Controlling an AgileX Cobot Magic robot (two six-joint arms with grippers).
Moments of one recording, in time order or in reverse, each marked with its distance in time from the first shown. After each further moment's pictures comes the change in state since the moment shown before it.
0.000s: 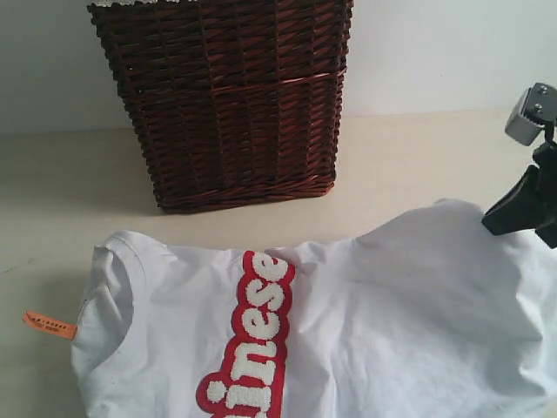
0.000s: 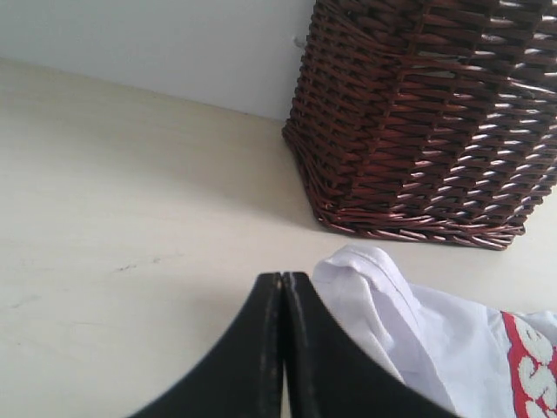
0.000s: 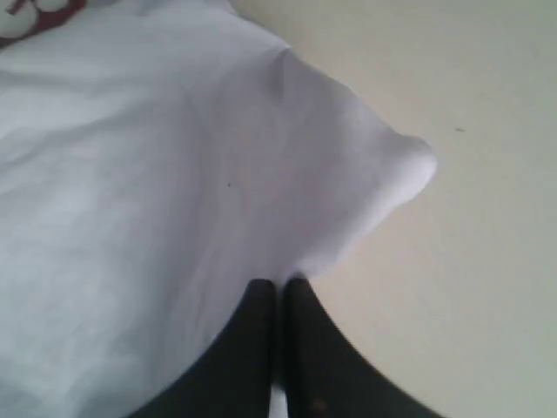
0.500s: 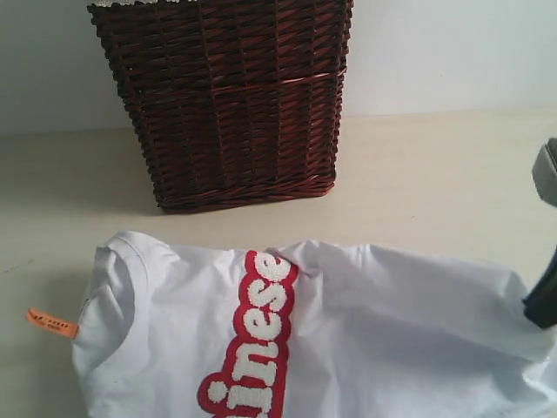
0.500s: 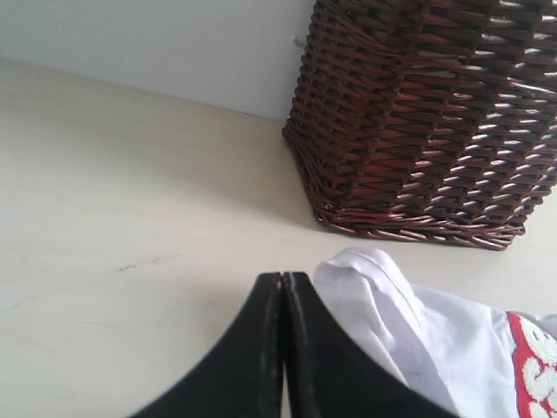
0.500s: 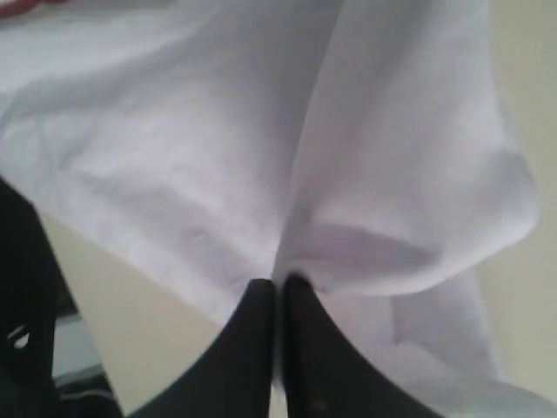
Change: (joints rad) left arm 0.000 0.000 0.000 0.000 0.000 0.000; right arm 0.000 -0.160 0.159 -0.194 0.225 0.039
